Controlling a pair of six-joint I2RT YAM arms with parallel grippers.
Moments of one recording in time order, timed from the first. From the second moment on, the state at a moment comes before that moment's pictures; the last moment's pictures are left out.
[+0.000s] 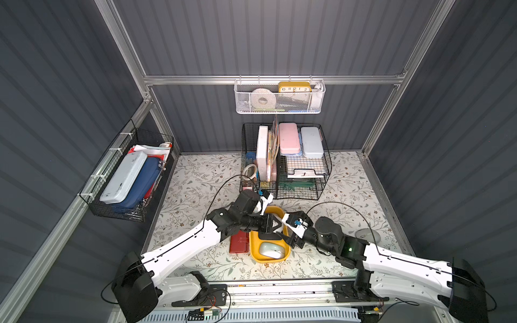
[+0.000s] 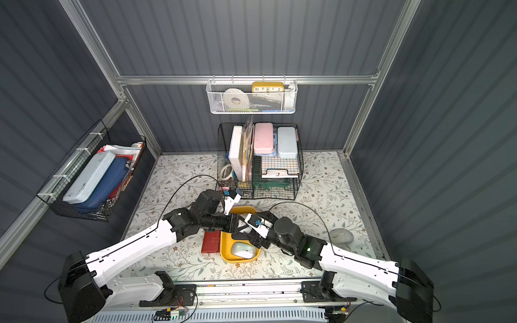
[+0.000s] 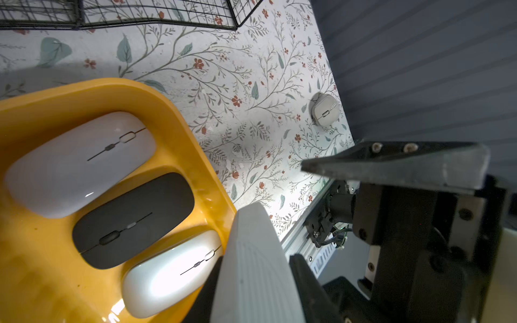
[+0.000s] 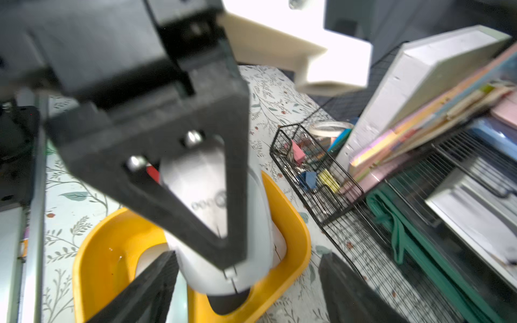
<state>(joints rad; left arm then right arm) -0.81 1.23 0.93 -0.46 0.42 -0.56 1.01 0.95 0.46 0.15 0.13 -0.23</state>
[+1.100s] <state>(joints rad) -0.70 1.59 0.93 -0.31 0.40 -0.62 0.98 0.77 0.26 0.29 0.33 -0.10</state>
